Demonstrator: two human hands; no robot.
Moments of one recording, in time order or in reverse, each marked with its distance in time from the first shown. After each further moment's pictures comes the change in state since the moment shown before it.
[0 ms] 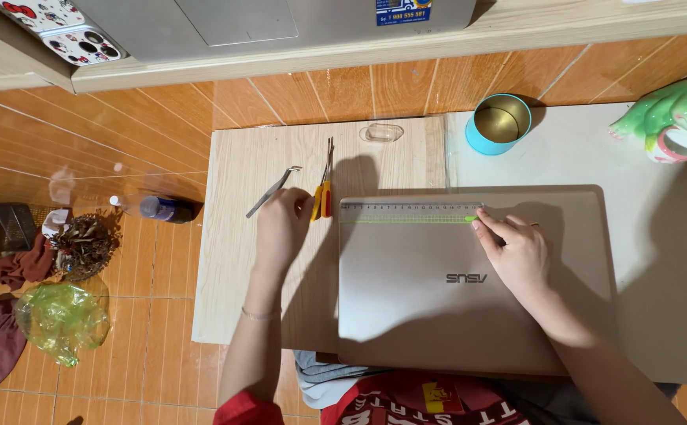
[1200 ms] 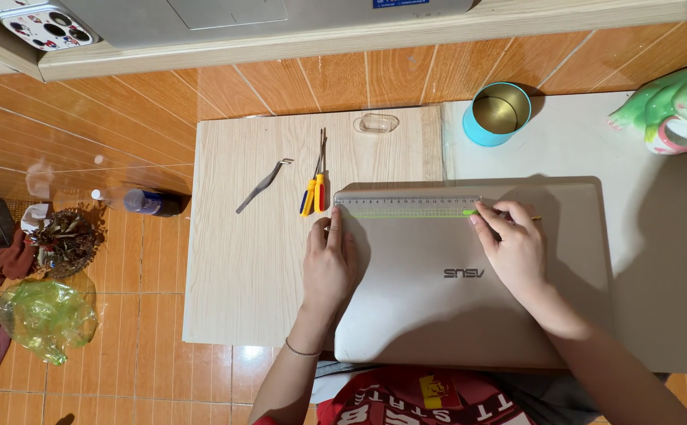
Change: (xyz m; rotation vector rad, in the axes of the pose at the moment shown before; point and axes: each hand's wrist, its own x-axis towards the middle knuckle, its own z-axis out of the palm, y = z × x) left_hand -0.077 0.047 0.055 0.066 0.032 0.079; right_hand 0.003 -0.011 -0.005 0.036 0.061 -0.095
